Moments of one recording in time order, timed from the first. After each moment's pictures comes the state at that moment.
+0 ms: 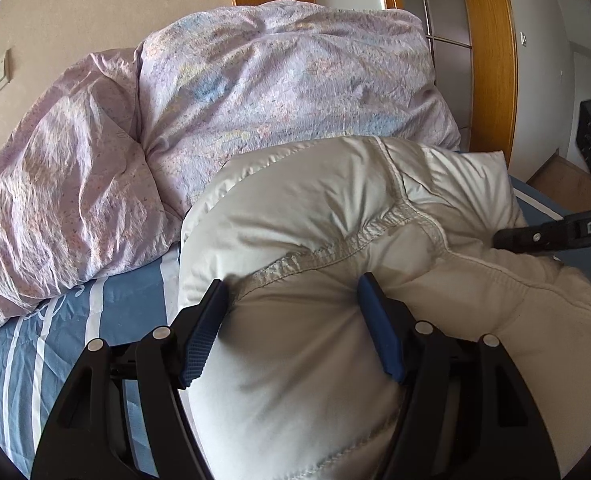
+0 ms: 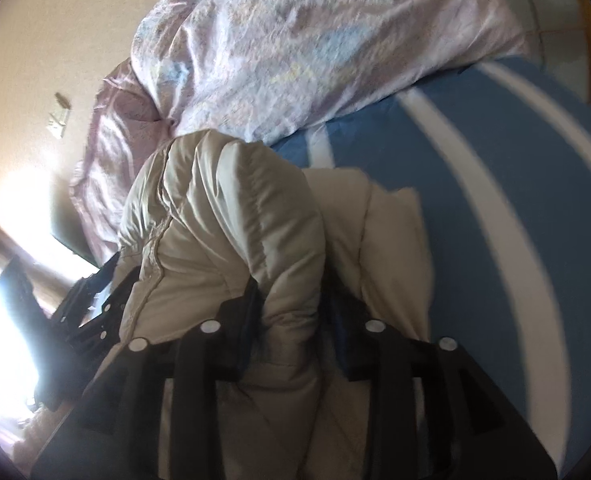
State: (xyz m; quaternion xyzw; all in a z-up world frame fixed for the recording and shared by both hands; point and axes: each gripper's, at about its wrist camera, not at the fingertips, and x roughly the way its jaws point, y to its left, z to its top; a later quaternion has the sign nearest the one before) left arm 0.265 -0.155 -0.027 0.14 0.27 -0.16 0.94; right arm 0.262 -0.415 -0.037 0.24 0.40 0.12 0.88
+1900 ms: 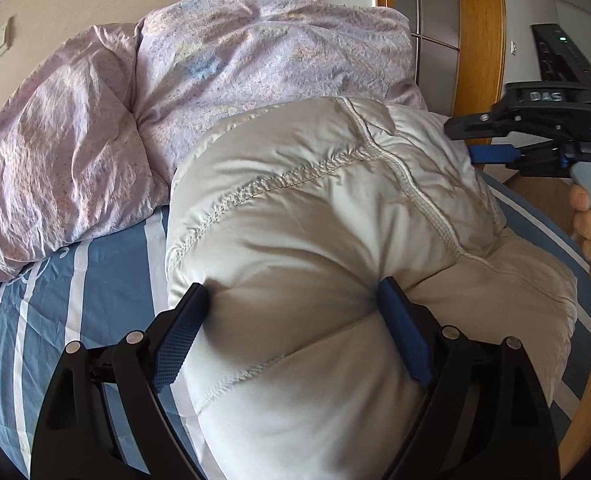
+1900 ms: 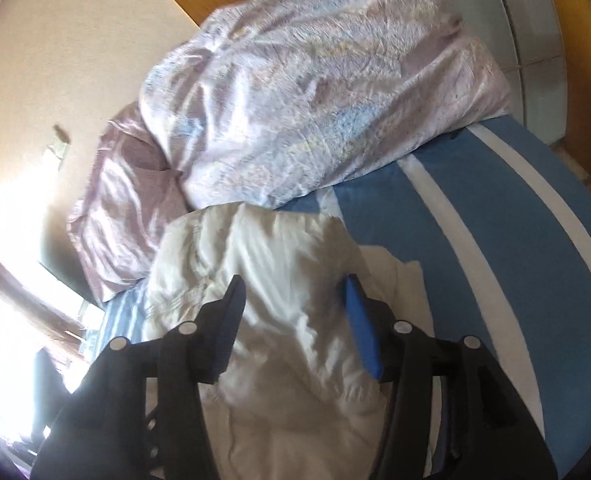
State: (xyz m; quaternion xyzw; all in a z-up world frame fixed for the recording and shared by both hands) left arm 0.233 -0.141 -0.029 0.10 0.31 -0.20 0.92; right arm 0.282 -0.405 0.007 0.25 0.38 0.08 0.89
